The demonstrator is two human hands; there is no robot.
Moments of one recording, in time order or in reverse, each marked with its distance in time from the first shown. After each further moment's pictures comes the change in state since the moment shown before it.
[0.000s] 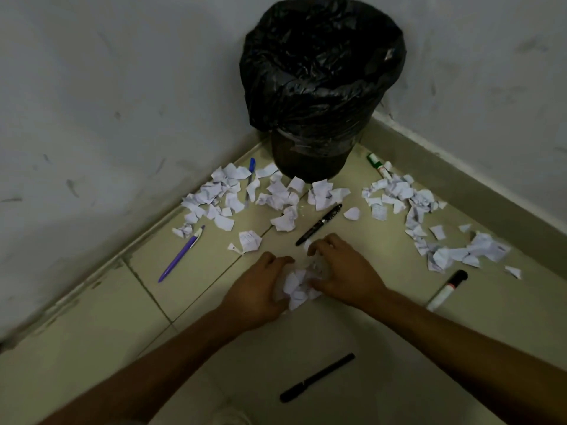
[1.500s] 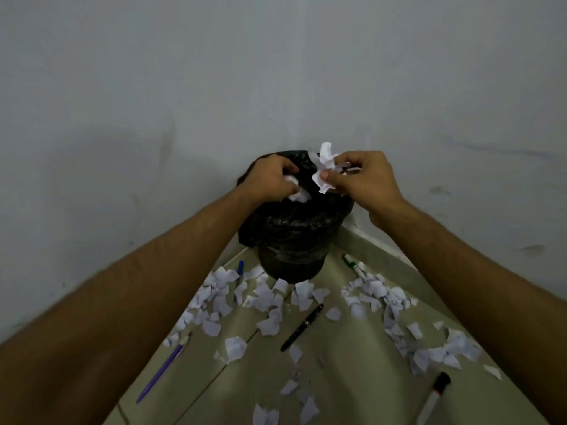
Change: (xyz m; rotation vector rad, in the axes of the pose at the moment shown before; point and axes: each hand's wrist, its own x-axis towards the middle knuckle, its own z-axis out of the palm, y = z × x) left_hand 0.225 0.164 -0.255 0.116 0.364 0.031; right_hand 0.098 -0.071 -0.287 0.616 0.710 0.024
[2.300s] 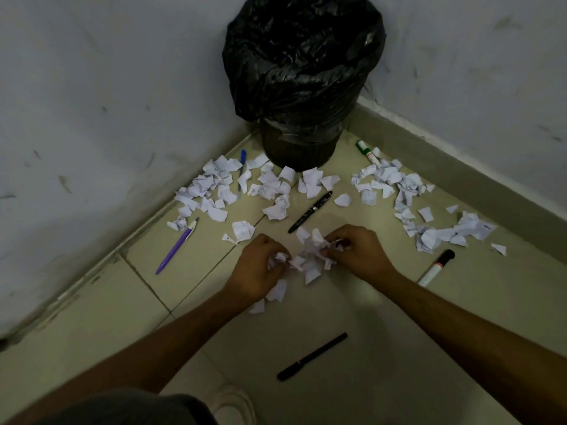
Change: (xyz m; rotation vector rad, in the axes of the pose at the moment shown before) left_hand -0.294 -0.119 0.180 -0.241 -0.174 -0.036; right_hand -0.228 0.207 0.039 -0.337 -0.426 0.189
